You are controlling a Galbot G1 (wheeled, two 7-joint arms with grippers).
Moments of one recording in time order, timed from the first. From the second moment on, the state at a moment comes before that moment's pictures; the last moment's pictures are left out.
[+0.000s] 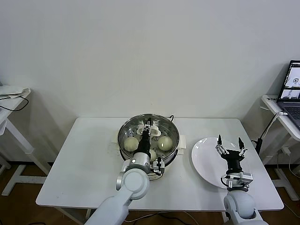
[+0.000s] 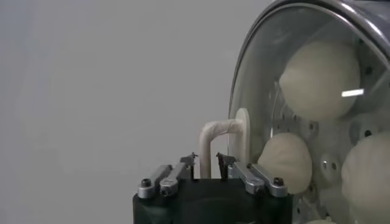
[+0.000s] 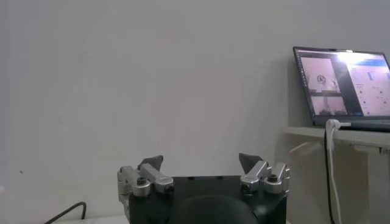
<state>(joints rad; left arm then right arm) 0.89 -1.38 0.13 -1.78 1.44 0.53 0.30 -1.25 1.17 0.50 1.63 0.38 0.26 0.25</state>
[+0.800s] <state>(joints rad) 0.96 -1.28 0.12 -1.95 1.36 0.54 0.31 -1.25 1.17 0.52 1.67 0.38 0.25 0.26</state>
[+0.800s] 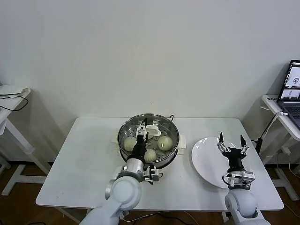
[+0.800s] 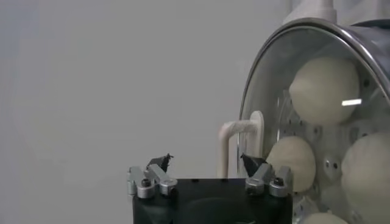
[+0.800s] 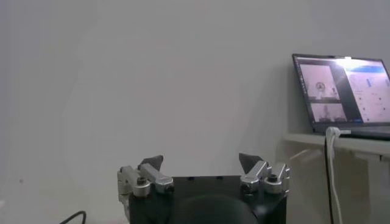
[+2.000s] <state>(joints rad) 1.27 -1.24 -0.60 -1.94 0.09 0.08 0.04 -1.33 1.17 0.54 1.74 0.47 0.15 0.19</state>
